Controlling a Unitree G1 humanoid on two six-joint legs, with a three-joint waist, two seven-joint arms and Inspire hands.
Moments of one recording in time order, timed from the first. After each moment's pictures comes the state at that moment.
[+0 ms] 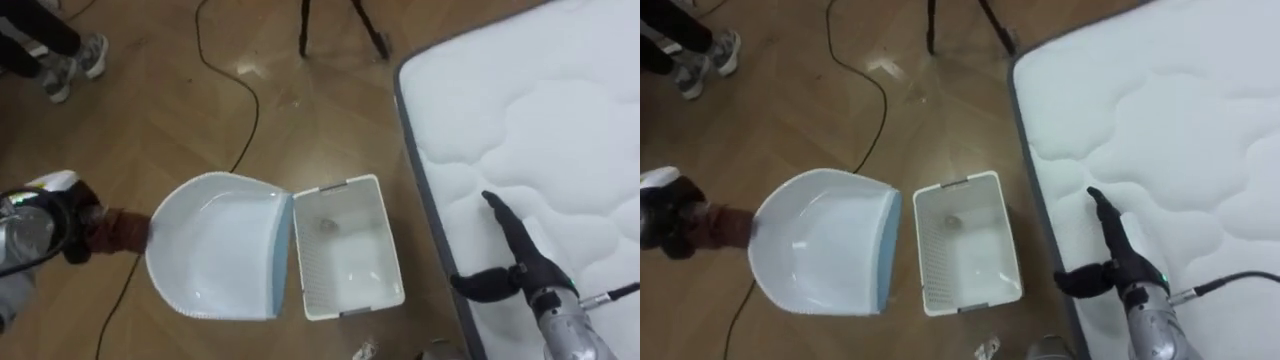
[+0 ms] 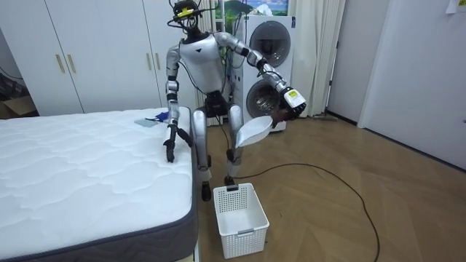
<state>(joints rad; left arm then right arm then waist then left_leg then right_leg) -0.27 0.80 -0.33 0.62 0.50 0.18 -0.20 0.11 -0.51 0.25 0.46 -0.16 -0.09 -0.24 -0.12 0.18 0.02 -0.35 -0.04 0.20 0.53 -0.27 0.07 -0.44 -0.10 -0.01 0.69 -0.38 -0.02</state>
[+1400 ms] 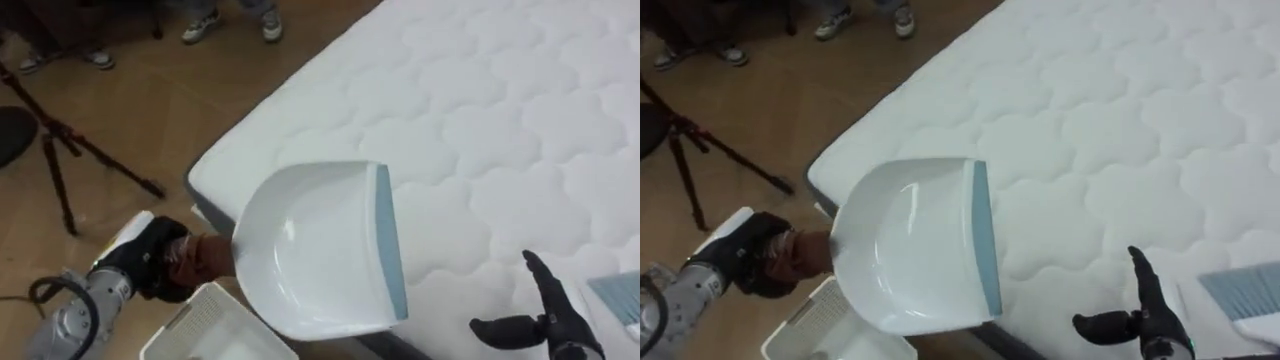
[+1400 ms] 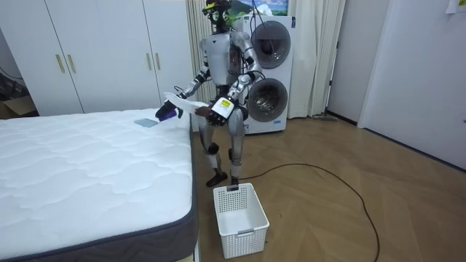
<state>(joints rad) 0.13 0.45 -0.06 0.15 0.39 0.20 -0.24 0.27 -0.42 0.11 0.35 -0.04 0.02 -0.24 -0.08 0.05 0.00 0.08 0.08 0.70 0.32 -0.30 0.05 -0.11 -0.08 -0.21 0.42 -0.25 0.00</state>
